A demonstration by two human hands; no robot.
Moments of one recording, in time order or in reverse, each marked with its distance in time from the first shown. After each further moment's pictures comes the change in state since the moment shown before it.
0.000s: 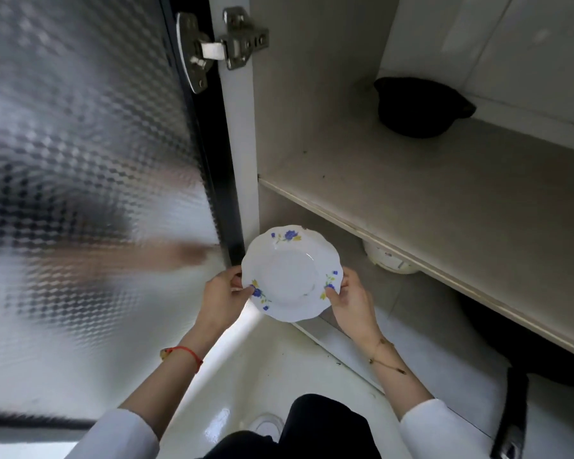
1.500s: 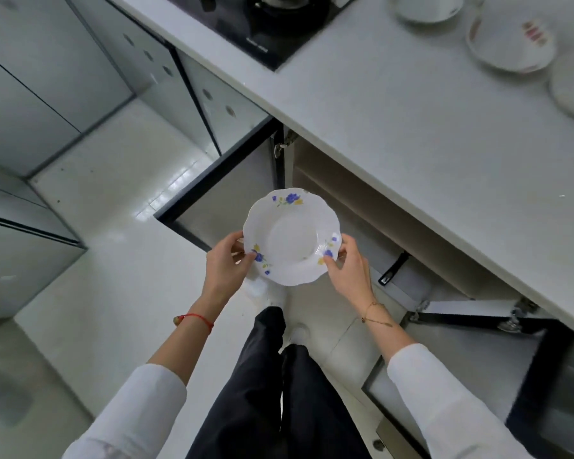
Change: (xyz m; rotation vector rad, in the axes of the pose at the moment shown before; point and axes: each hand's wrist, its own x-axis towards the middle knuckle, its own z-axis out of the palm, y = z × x) left_hand -0.303 0.355 -0.365 -0.118 -0.001 -0.235; right_hand -0.295 -0.417 -0.264 -0.059 -0.223 0.129
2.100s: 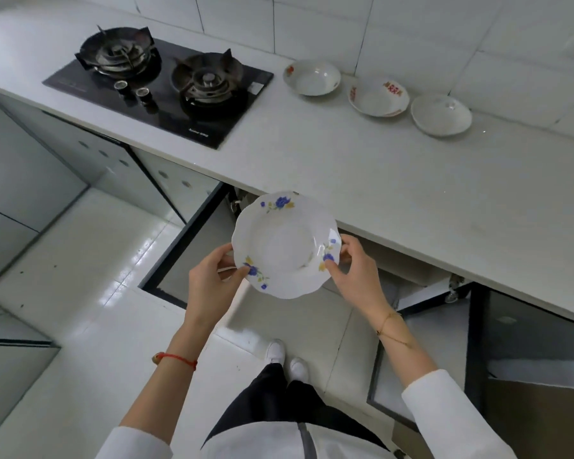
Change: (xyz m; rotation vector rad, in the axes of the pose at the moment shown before) left_hand -0.040 0.134 -0.052 -0.039 -0.118 0.283; right_hand -0.077 -0.086 -0.110 0.061 0.293 -0.114
